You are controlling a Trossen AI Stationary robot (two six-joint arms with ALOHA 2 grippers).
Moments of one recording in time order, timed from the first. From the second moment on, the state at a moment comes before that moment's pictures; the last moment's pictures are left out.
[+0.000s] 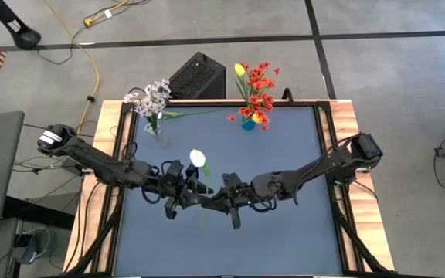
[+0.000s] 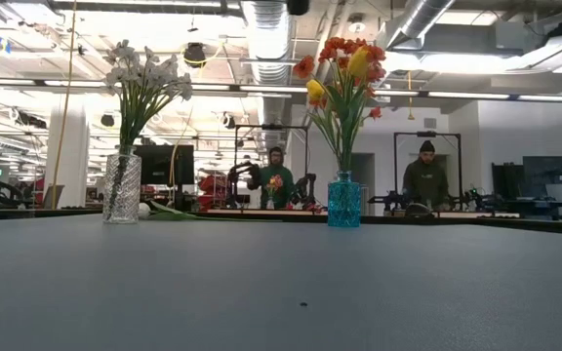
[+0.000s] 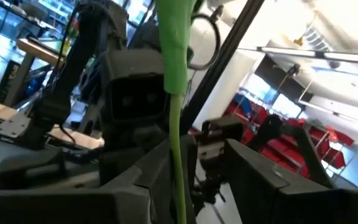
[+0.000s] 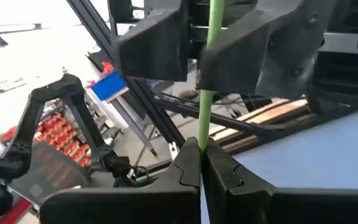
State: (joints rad) left arm -0.36 1.29 0.72 0.82 -0.12 -0.51; right arm 0.33 1.73 1.15 0.61 0.13 0.57
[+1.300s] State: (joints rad) left arm -0.32 1.24 0.72 0.61 -0.21 -0.49; right arm 0.27 1.65 1.15 0.46 0.08 0.58
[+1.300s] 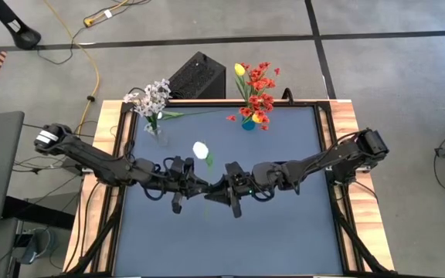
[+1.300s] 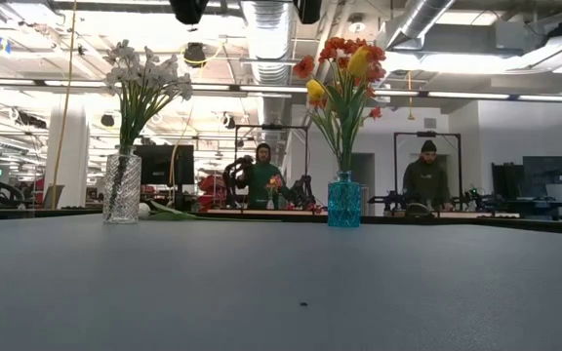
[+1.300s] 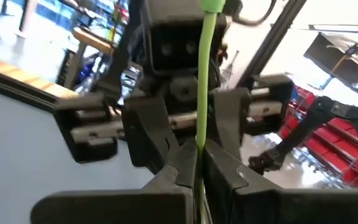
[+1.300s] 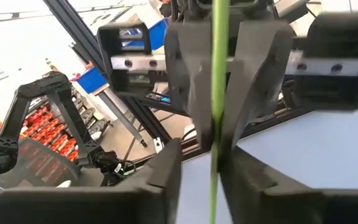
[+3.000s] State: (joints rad) left arm -0.30 0.43 0.55 -0.81 -1.57 -1.11; right arm 0.27 1.65 1.15 0.41 0.01 0.65
